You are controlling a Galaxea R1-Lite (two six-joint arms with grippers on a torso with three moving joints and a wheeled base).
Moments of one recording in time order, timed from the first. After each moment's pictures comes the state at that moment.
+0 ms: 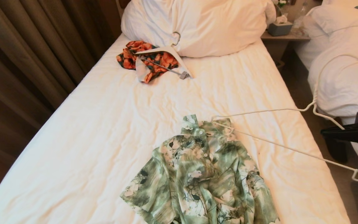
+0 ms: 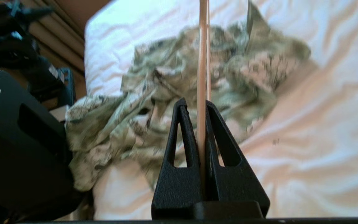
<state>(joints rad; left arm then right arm) 0.01 0.00 0.00 0.00 -0.01 0.04 -0.30 1.66 -1.25 0.72 1.38 -1.06</state>
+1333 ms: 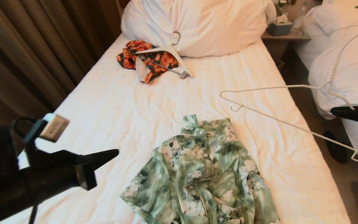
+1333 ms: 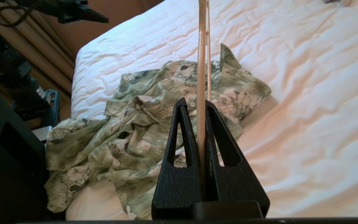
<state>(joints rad) -0.36 1.26 -0.45 -0.53 -0.19 -0.12 -0.38 1.69 -1.34 0.59 1.52 -0.96</state>
